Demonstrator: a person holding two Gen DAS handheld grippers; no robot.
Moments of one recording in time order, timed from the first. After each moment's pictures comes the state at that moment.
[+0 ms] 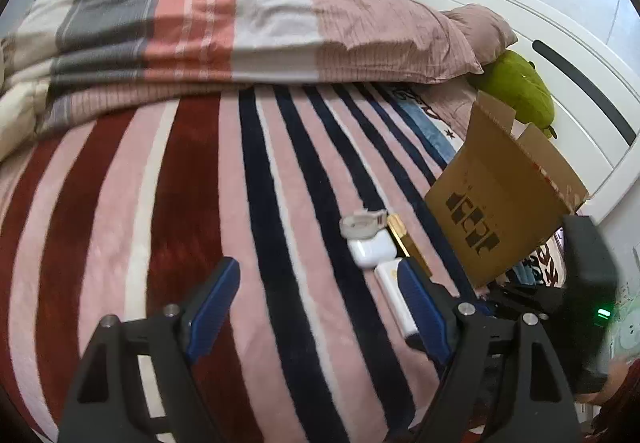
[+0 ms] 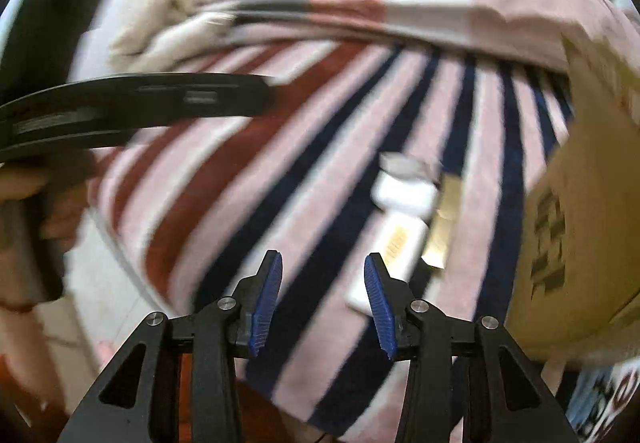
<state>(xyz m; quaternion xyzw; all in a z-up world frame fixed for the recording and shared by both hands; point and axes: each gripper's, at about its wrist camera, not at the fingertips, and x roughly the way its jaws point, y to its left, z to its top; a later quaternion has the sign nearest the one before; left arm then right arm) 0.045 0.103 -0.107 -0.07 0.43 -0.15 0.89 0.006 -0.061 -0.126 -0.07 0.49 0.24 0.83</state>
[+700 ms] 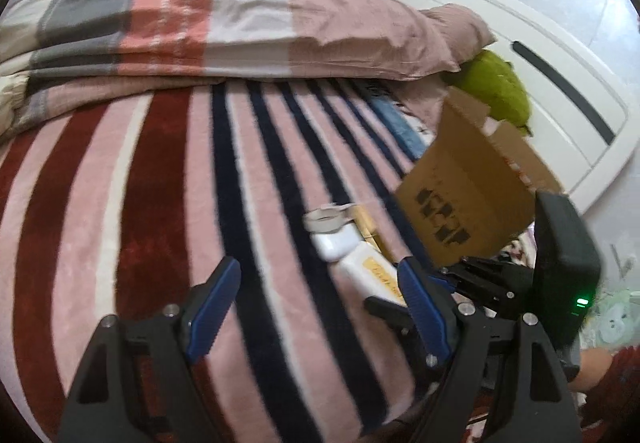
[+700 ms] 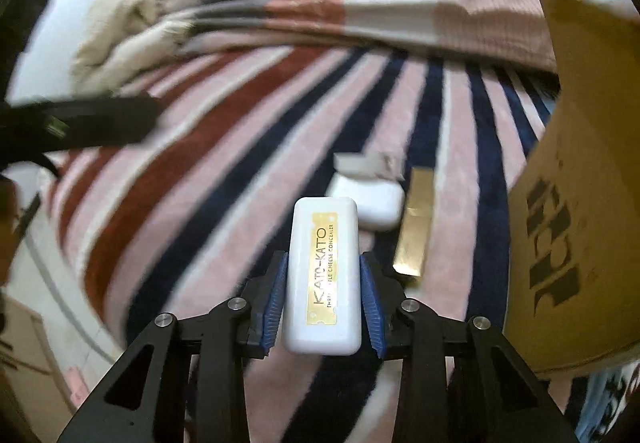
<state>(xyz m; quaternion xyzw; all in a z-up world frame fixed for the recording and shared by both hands) 0.041 0.091 -0.099 -0.09 0.42 -0.21 0.88 0.017 -0.055 -0.127 -0.09 0.43 0.25 0.86</state>
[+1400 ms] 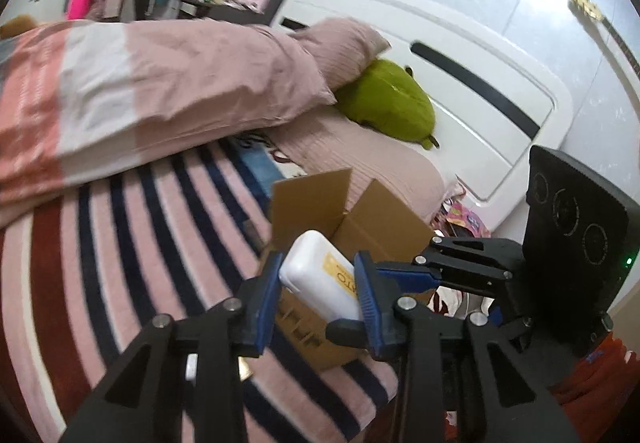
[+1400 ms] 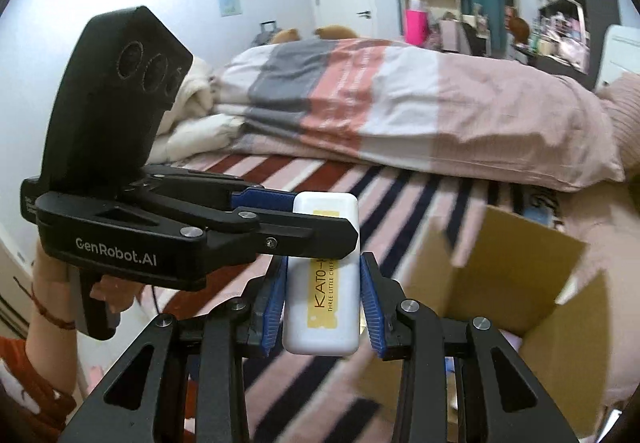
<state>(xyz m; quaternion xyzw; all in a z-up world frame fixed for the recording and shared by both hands) 0.107 -0.051 0.007 -0.06 0.39 -0.36 0.85 0.037 -0.143 0.026 -0.06 0.35 0.30 0.89</state>
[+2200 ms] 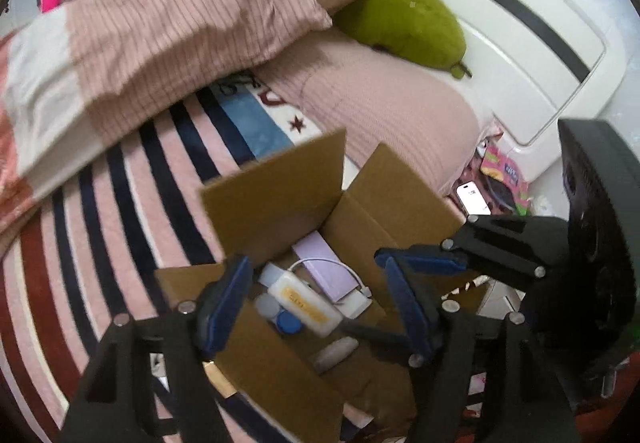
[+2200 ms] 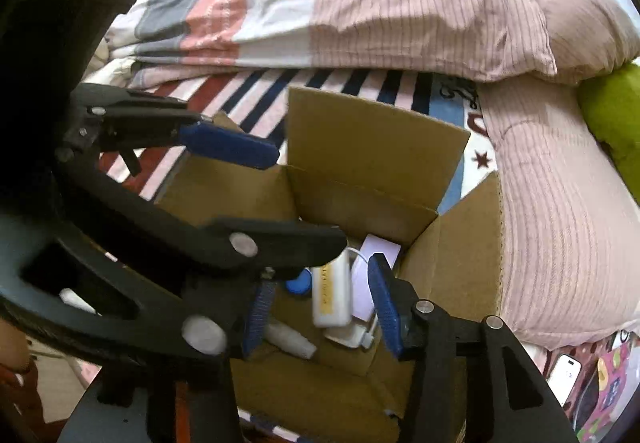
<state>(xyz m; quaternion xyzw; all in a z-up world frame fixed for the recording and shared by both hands) 0.153 -0.139 -0.009 0.03 0.49 -0.32 0.81 0.087 -0.219 -0.007 -0.09 0.49 0.19 0.84</state>
